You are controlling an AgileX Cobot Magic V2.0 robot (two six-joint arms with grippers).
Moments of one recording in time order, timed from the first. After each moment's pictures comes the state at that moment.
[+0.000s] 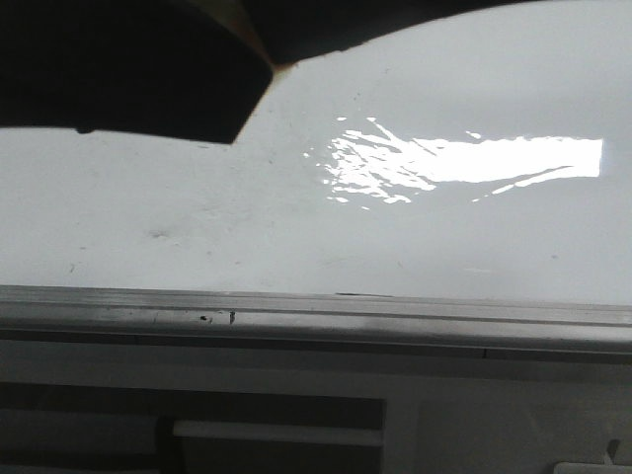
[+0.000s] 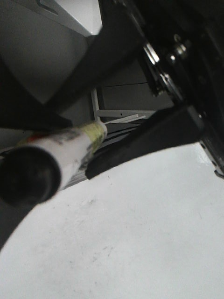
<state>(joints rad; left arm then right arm) -1.13 0.93 -0.64 0.06 0.22 0.34 1.03 0.94 -0.66 0.14 0.18 -0.34</state>
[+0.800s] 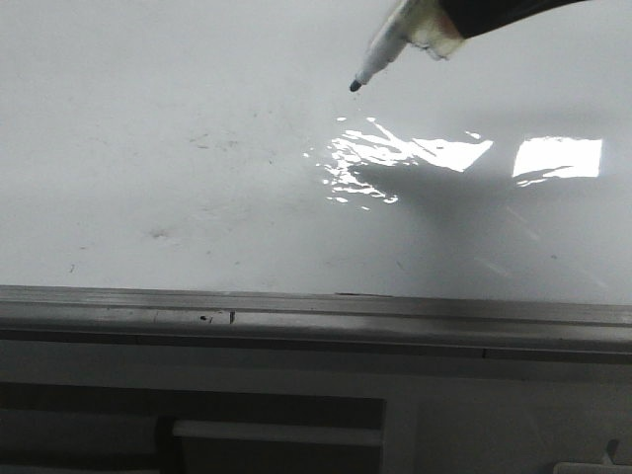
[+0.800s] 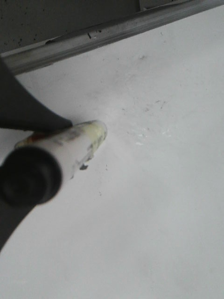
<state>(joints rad) -0.80 0.37 -0.51 -0.01 0.39 0.07 0.72 0.97 -0.77 -0.15 0.35 -0.34</state>
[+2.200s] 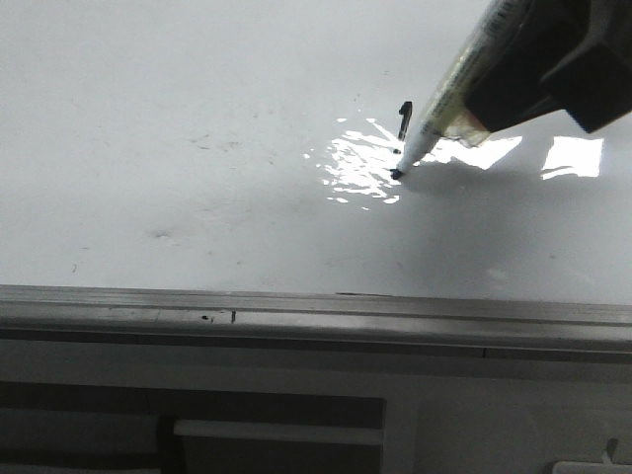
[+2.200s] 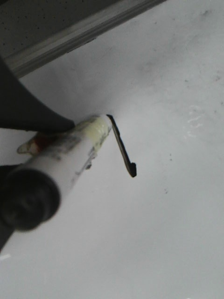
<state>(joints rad) -0.80 0.37 -0.51 -0.02 0.39 0.07 0.74 1.06 -0.75 -0.52 0.49 0.09</state>
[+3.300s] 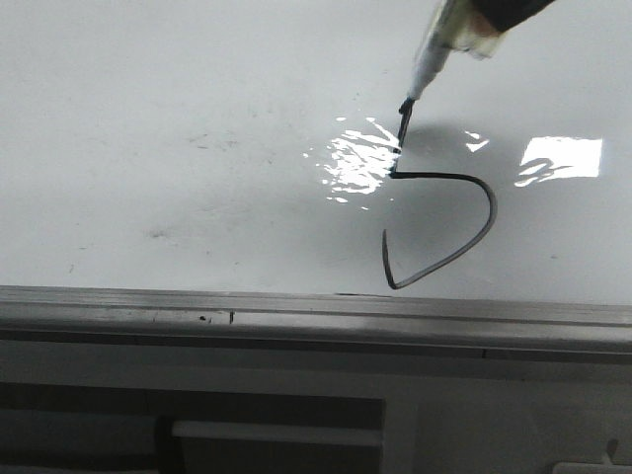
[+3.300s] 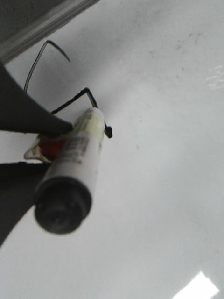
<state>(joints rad) -0.80 0.37 -0.51 -0.02 0.39 0.07 0.87 1.07 -0.93 -0.65 0.73 0.27</state>
